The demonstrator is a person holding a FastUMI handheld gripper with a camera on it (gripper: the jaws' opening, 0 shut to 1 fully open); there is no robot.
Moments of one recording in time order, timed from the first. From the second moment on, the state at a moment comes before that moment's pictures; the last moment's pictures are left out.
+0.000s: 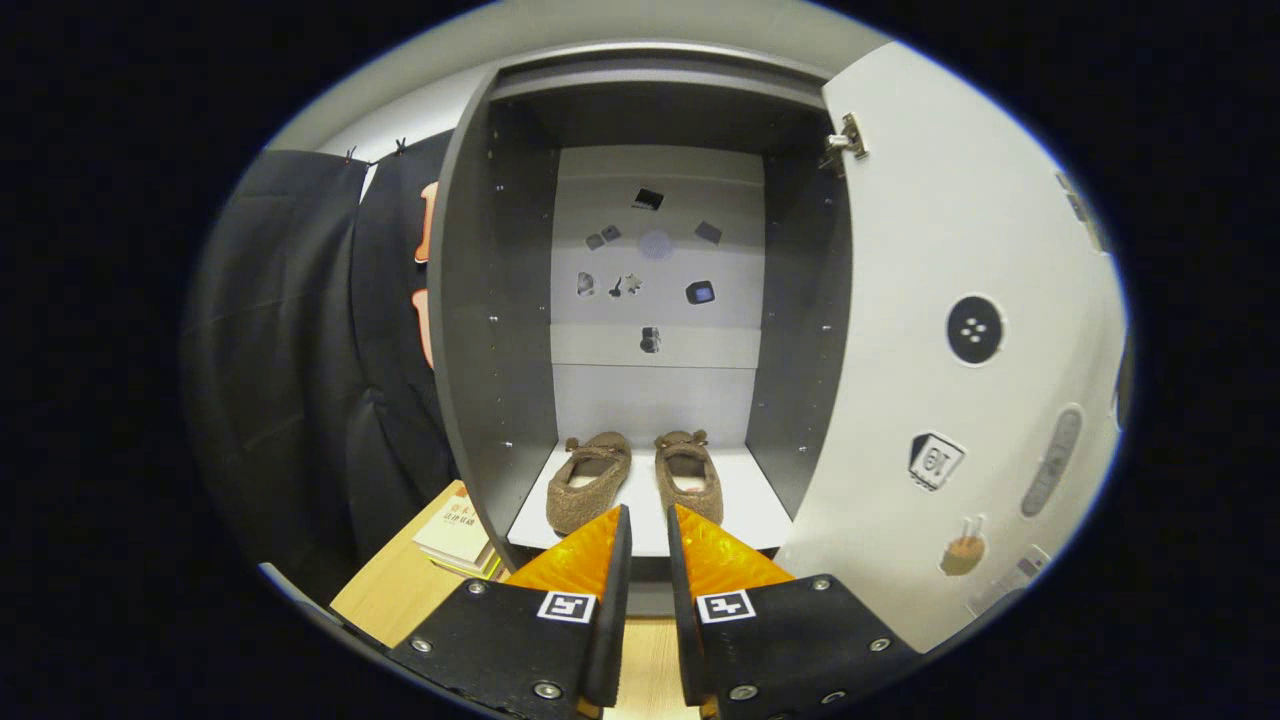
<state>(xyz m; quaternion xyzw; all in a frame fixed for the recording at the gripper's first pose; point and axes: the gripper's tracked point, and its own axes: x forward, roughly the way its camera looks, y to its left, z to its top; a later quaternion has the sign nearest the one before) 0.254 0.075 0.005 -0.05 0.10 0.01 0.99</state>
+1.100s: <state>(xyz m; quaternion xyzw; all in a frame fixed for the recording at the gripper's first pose) -0.003 -0.075 0.034 -0.03 0.06 -0.18 0.98</state>
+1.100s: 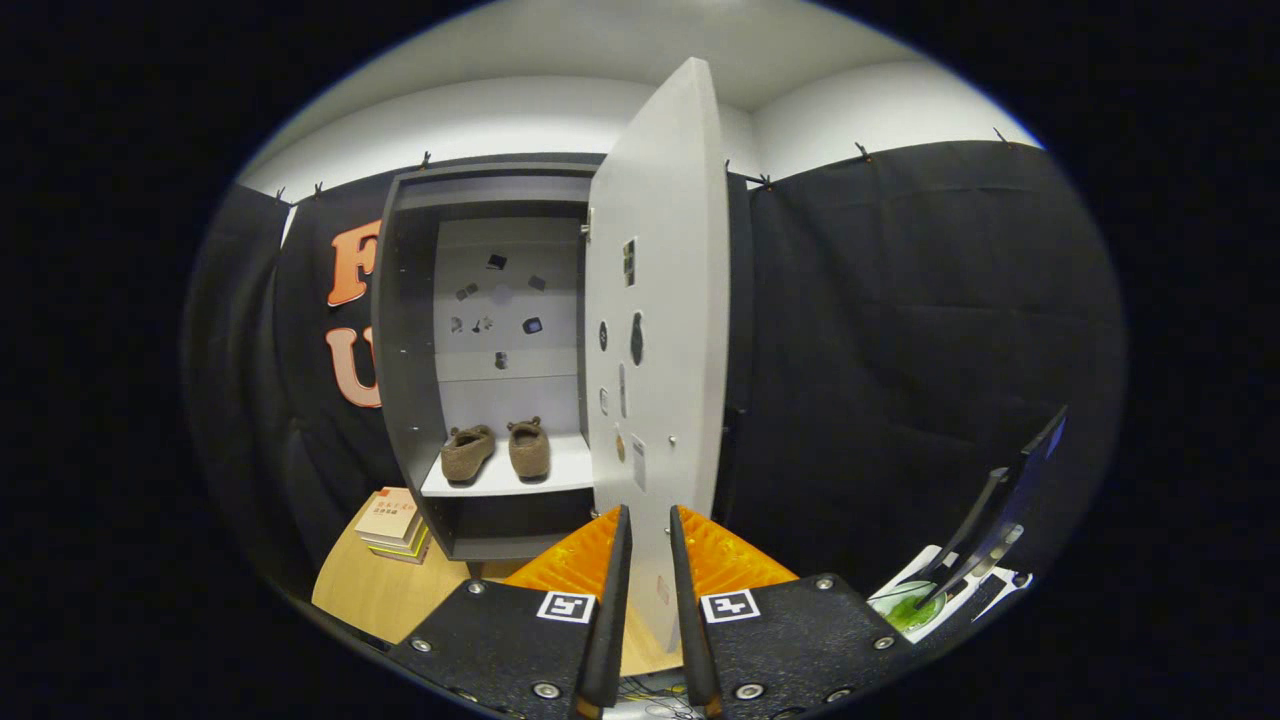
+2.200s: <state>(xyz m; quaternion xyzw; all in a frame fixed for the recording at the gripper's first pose) 0.055 -0.156 0.020 -0.01 0.07 -0.16 0.98</state>
